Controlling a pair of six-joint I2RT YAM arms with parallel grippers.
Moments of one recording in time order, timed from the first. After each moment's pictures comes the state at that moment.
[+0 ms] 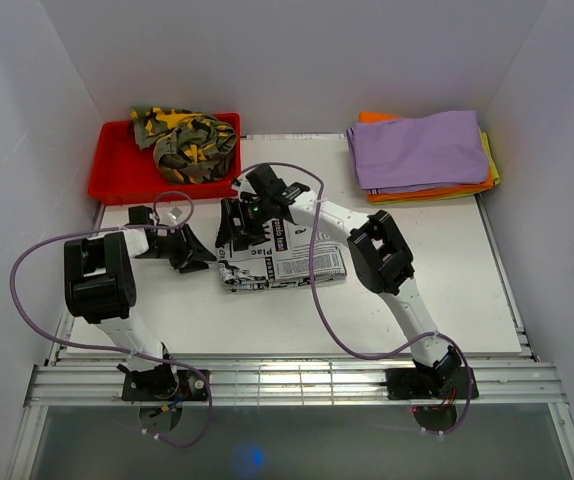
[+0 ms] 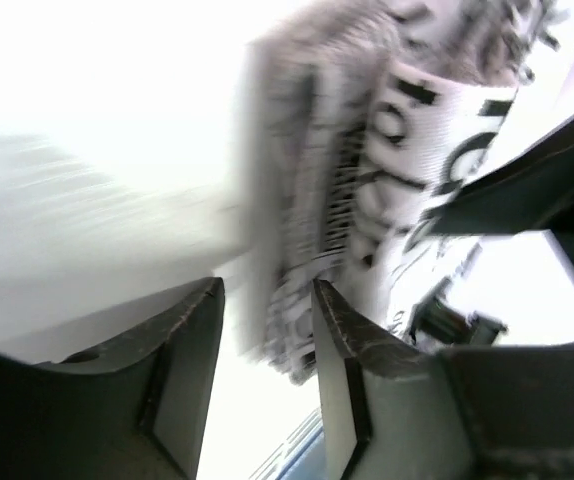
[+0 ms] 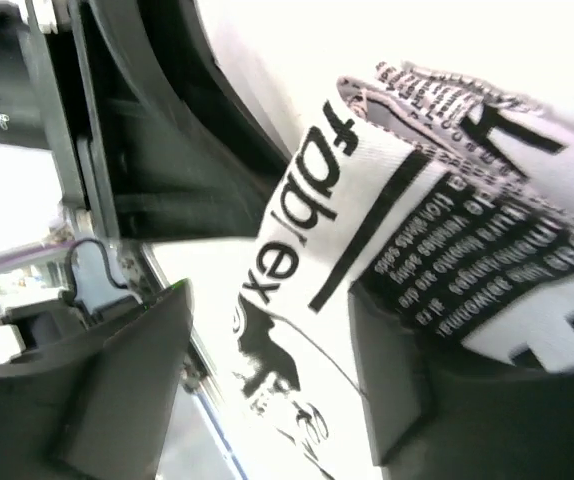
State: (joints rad) left arm 0.15 1.78 0.87 -0.30 0.81 -0.32; right arm 0.81 2.37 2.00 -0.44 -0.64 0.58
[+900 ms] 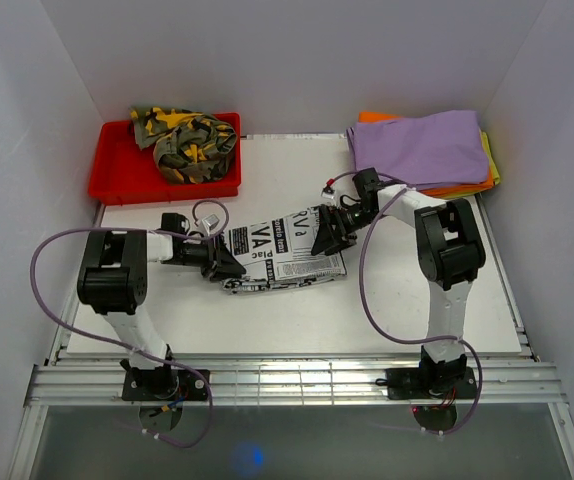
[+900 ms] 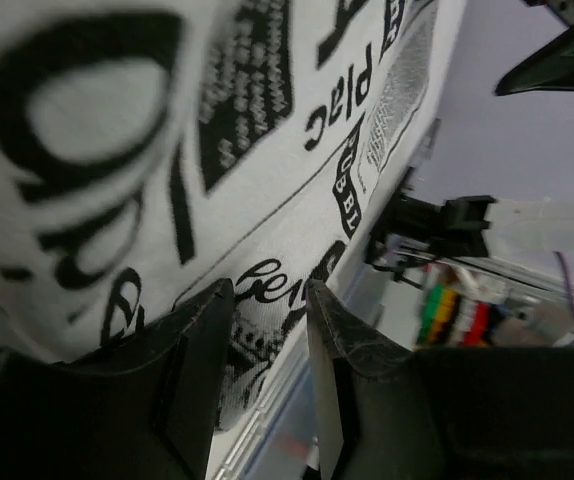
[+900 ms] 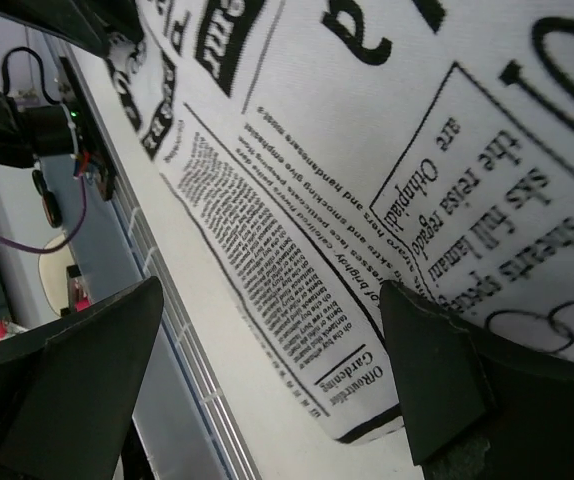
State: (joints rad) left arm -0.03 1.74 0.78 -0.22 1.02 -0.29; right arm 0.33 2.04 1.42 -0.68 -0.98 -0.10
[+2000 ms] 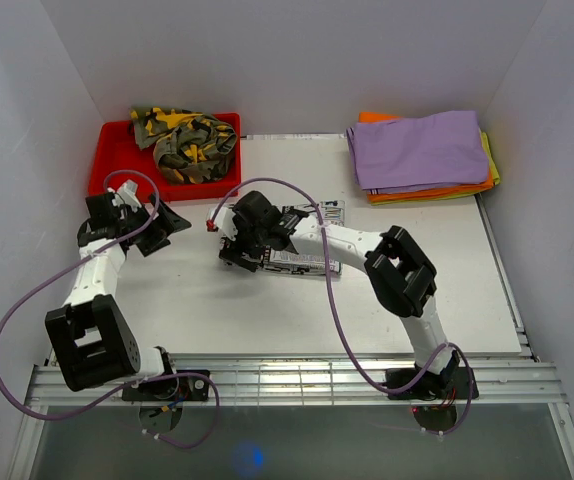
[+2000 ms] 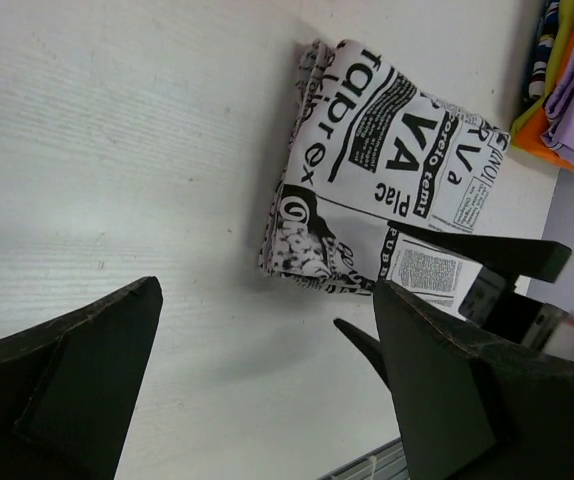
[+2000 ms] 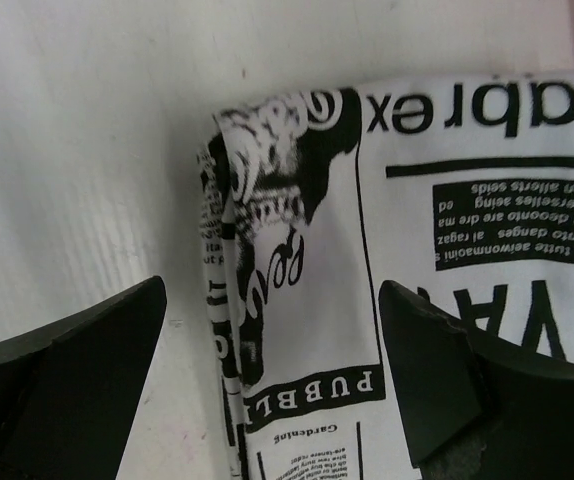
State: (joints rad) left arm 0.30 1.35 0.92 -0.38 0.62 -0.38; right arm 0.96 2.08 1.67 -0.36 -0.18 -0.43
